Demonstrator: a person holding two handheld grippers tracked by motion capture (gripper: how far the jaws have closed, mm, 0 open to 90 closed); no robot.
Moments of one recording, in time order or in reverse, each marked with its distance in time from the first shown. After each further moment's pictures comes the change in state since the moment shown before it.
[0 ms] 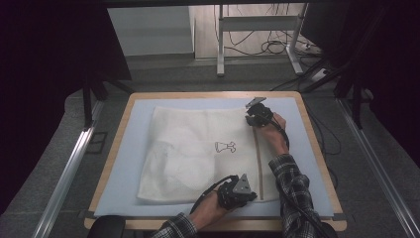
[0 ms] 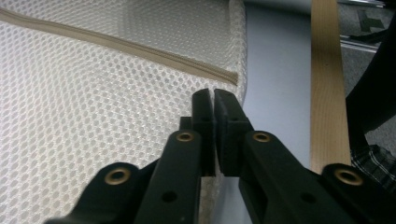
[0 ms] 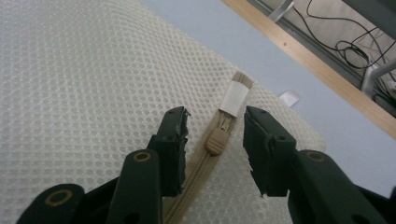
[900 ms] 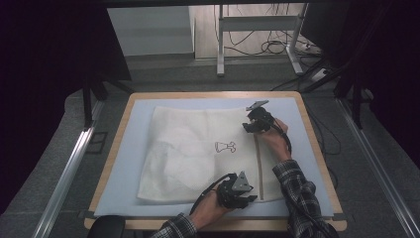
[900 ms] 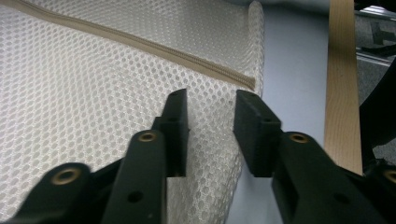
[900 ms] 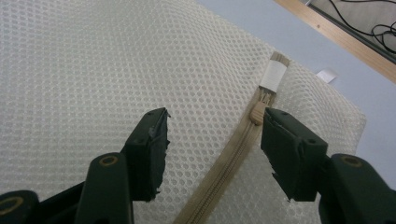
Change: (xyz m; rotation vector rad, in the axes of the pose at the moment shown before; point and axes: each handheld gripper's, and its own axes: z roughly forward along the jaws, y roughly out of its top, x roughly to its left) left arm 0.001 0.003 -0.002 -0.009 0.053 -0.056; right arm 0.012 -0.008 -0.018 0.016 0.094 0.055
